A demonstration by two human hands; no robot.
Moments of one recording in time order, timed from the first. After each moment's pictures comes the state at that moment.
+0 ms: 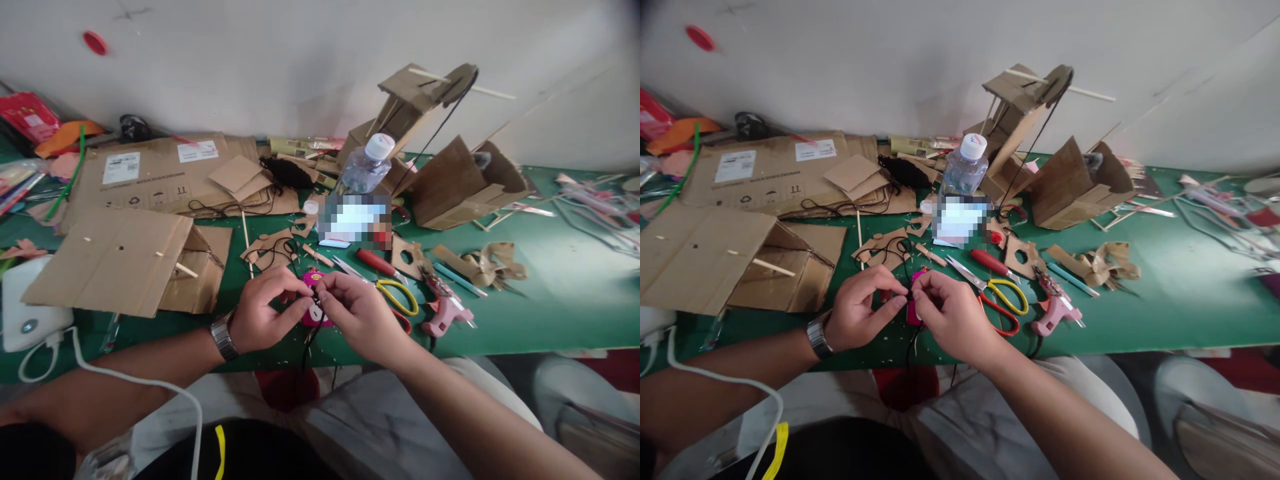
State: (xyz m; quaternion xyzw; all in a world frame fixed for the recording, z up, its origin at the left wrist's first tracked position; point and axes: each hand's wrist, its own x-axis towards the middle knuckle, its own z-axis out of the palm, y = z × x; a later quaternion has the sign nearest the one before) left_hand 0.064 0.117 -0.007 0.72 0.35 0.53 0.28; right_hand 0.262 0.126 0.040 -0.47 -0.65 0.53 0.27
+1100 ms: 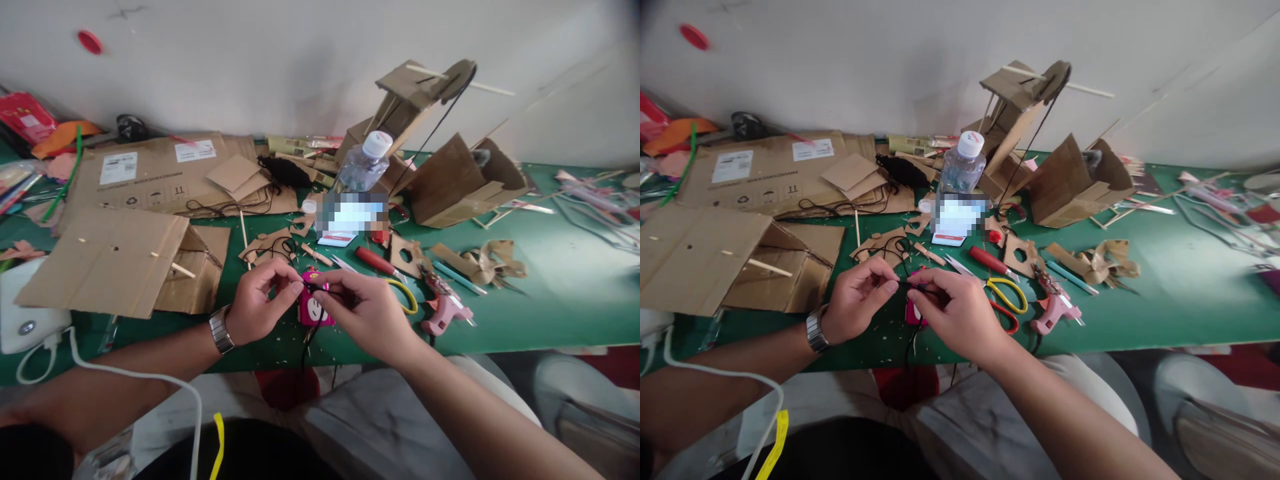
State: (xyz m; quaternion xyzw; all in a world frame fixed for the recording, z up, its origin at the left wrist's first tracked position) left_hand 0.063 0.123 -0.015 0.63 0.40 0.54 0.39; right_hand 0.268 0.127 0.052 -0.50 -0.73 0.37 0.28
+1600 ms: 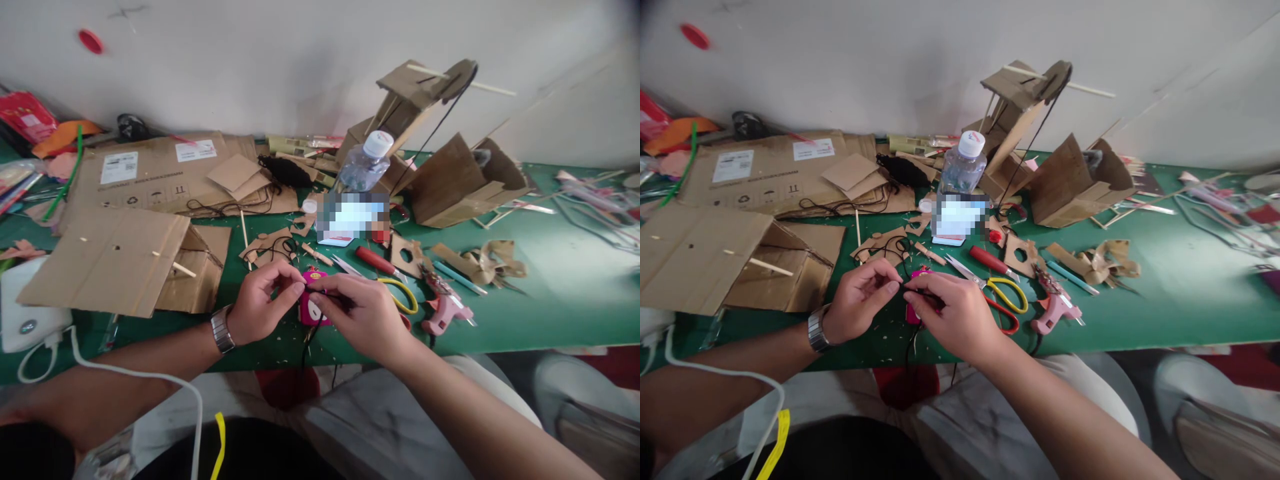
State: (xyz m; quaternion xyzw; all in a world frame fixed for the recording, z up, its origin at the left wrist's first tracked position) left_hand 0.065 0.122 -0.014 0.61 0.38 0.54 0.45; right_hand 0.271 0.128 0.036 -0.43 -0.80 0.27 0.31
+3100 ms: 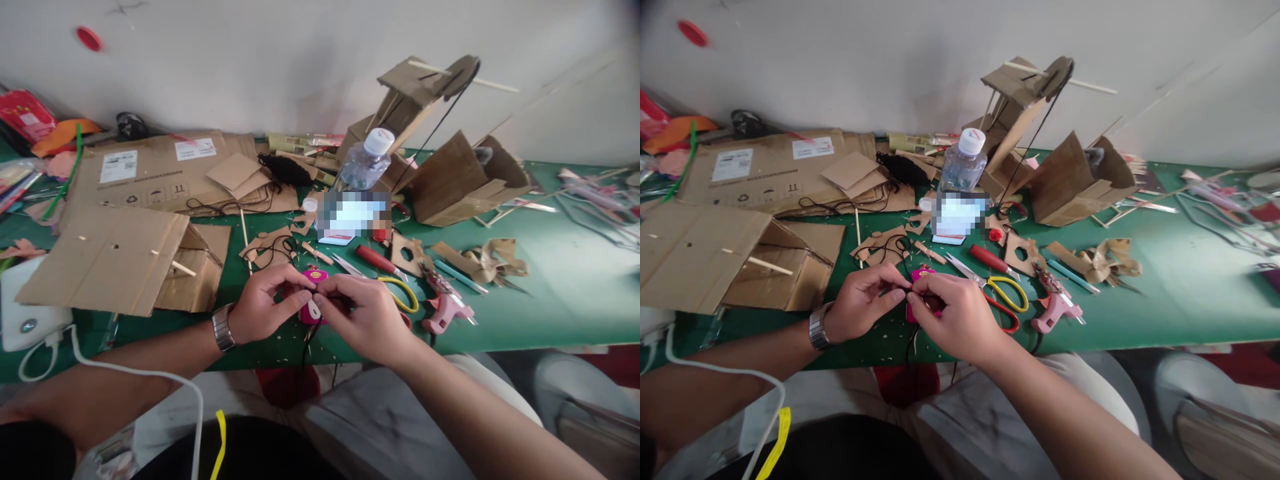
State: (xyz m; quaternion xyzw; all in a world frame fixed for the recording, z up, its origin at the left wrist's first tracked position) left_hand 0.062 0.123 -0.018 0.65 0.35 0.50 0.46; right_hand 0.269 0.126 0.047 -0.43 -0.80 0.29 0.29
